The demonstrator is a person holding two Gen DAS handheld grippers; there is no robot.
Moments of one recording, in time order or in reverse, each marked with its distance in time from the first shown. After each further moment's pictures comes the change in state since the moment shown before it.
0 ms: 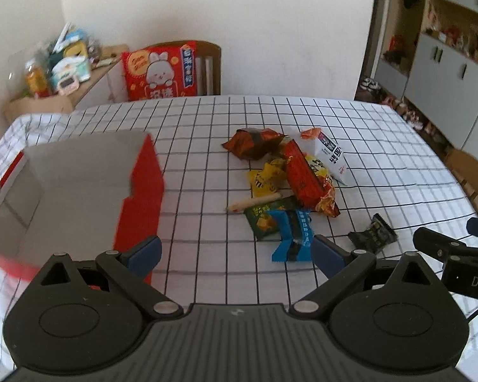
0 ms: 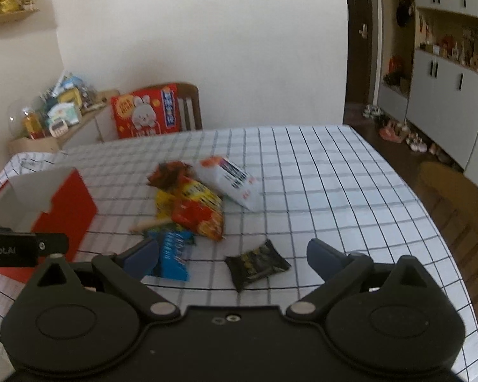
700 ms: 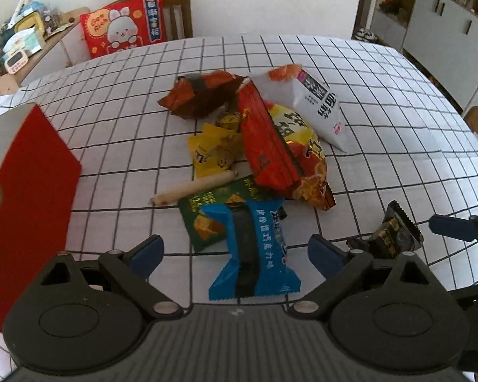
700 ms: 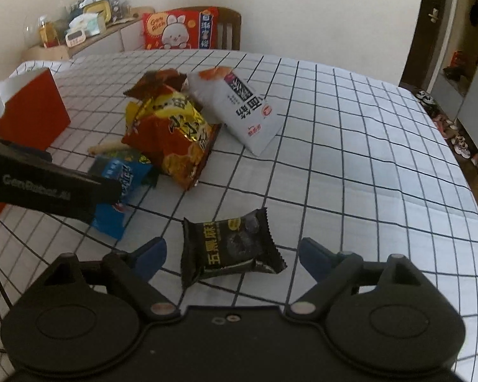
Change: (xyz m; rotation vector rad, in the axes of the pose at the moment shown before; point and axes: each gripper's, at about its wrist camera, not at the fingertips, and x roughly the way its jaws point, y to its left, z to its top) left arm 0.134 -0.064 0.014 0.046 0.197 -0.024; right arm 0.120 -0.026 -0.010 -0.245 0.228 0.133
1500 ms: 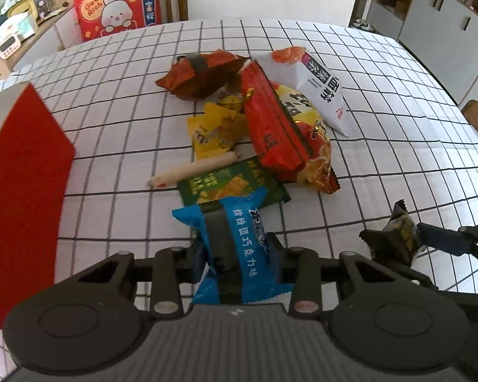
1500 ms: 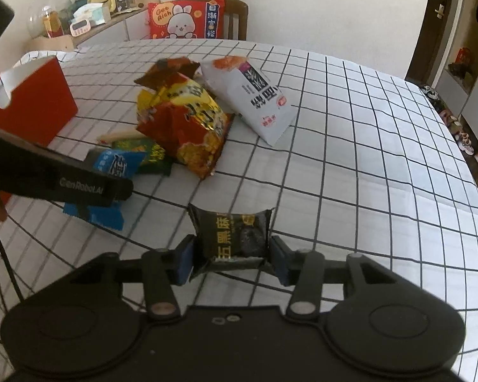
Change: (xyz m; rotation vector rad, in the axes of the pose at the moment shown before) left arm 0.001 0.014 -0.006 -0.020 0.050 -0.040; right arm -0.008 0.018 0.003 -0.019 0.016 -0.009
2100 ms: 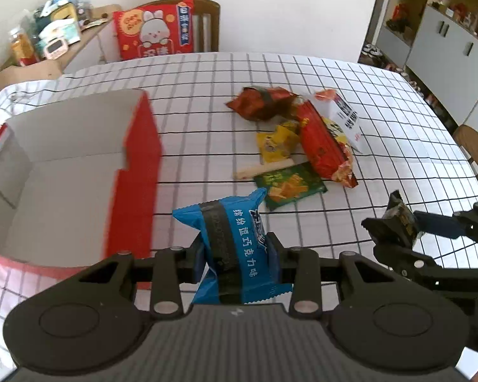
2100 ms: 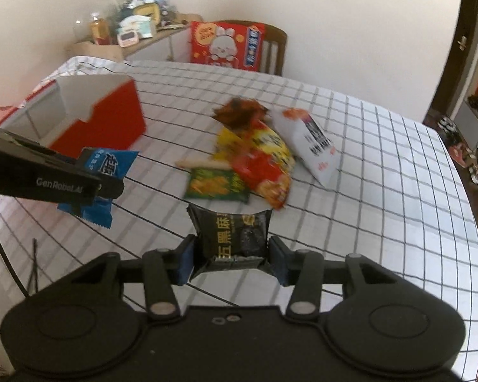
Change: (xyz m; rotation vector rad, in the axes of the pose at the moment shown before) left arm -0.104 0.073 -0.032 -0.049 -0.075 0.019; right arm -0.067 0.069 0.020 -0.090 -0.066 0.077
